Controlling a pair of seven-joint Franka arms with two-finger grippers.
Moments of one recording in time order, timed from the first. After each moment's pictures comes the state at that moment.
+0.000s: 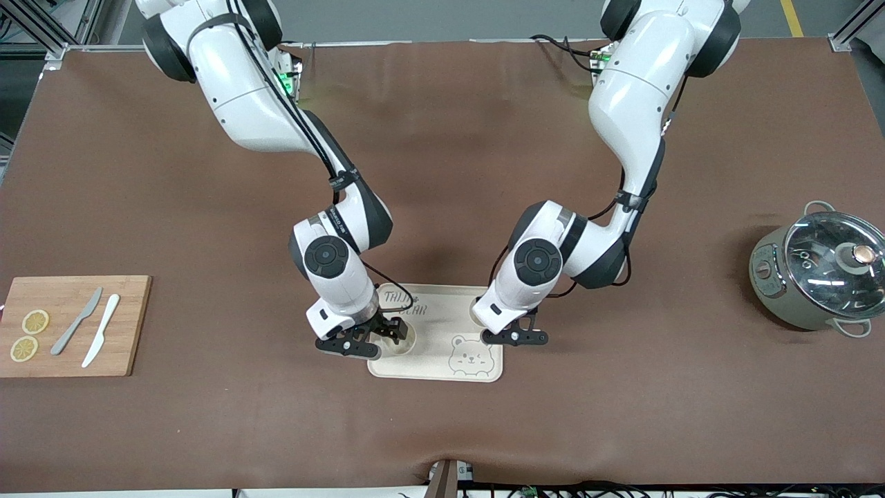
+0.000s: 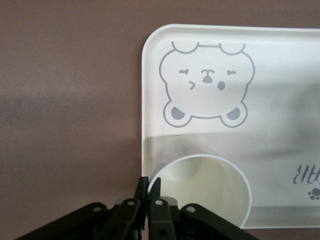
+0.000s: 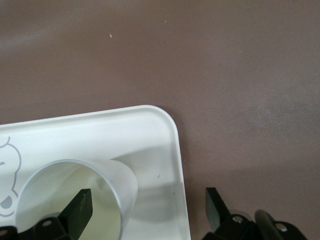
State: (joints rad) left arm -0.51 0.90 -0.06 -1.20 0.00 2.15 -0.50; right arm 0.52 0.90 -0.05 -1.29 -0.01 2.43 0.67
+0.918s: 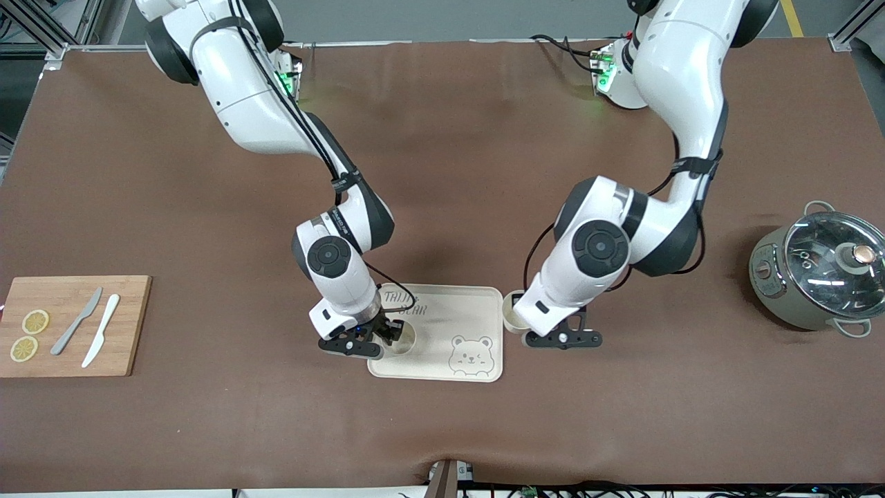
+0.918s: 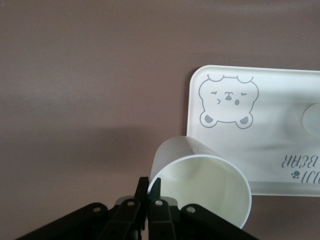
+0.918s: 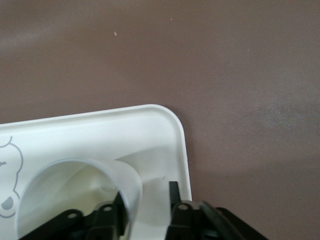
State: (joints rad) left arm -0.42 0.70 -0.05 -1.21 0.00 1.94 -0.46; right arm 0.53 0.91 -0.05 -1.29 -0.01 2.45 0.67
